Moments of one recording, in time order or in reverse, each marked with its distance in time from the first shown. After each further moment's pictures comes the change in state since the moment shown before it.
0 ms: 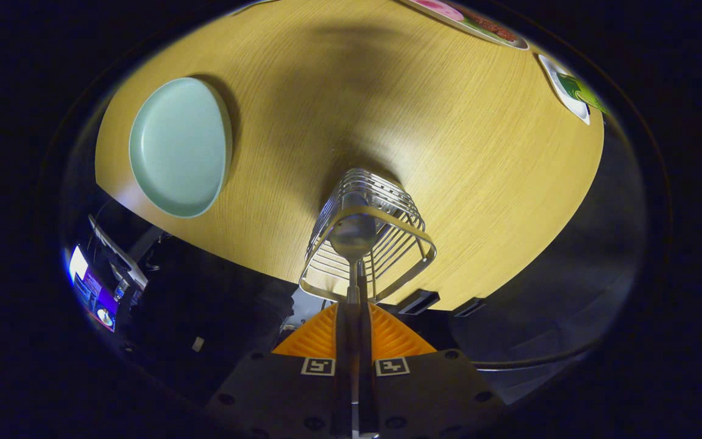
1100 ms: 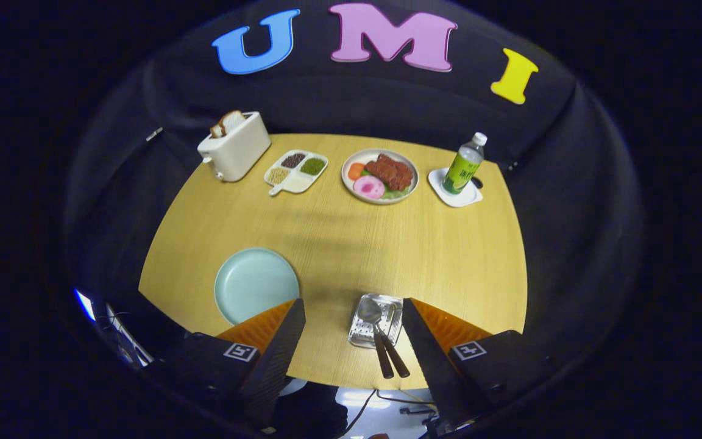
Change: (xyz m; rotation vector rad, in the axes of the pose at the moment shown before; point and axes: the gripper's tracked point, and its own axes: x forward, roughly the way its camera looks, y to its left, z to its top) arm -0.158 0.018 -0.011 0.280 -1.219 -0.026
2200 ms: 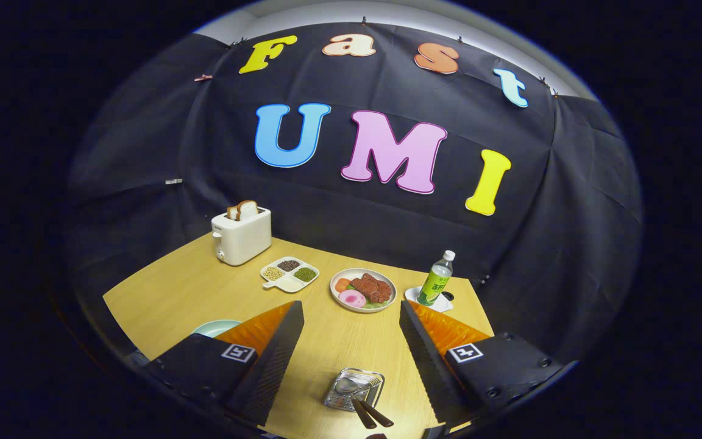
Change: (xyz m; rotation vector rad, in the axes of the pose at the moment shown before) arm -0.037 0.006 0.030 -0.140 -0.617 -0.047
